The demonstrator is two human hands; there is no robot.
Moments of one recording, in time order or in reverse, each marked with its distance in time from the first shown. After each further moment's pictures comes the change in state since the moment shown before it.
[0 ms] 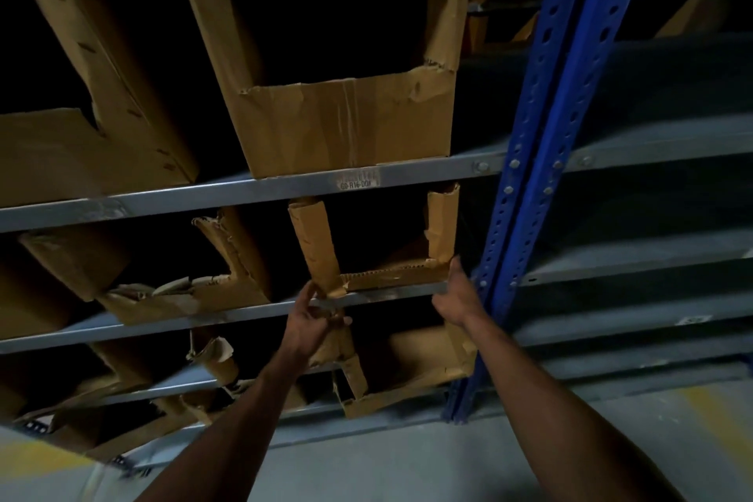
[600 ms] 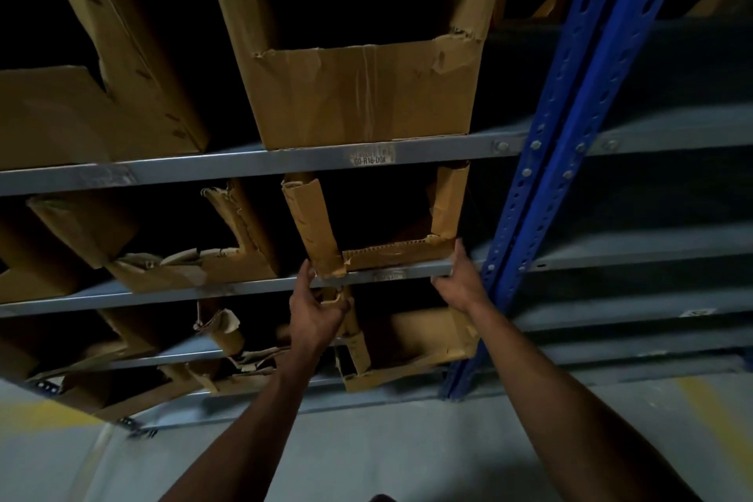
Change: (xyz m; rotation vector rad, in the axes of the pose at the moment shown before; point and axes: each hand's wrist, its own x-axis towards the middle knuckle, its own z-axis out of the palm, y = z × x) left_hand -0.019 -0.012 0.009 0.167 0.228 0.042; right_hand 0.008 0.014 0.015 -0.013 0.001 -0.034
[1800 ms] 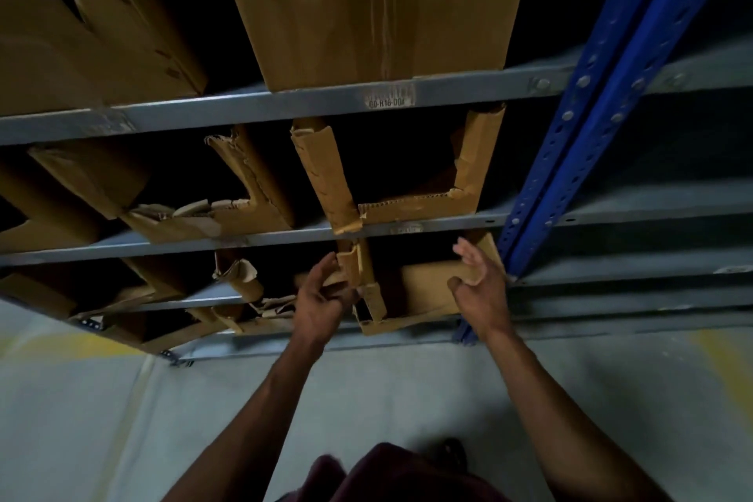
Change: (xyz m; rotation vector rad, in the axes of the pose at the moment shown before) left_hand -0.055 -0.020 -0.016 -0.178 -0.073 -0.111; right_hand -0.086 0.034 0.037 0.291 0.116 -0.056
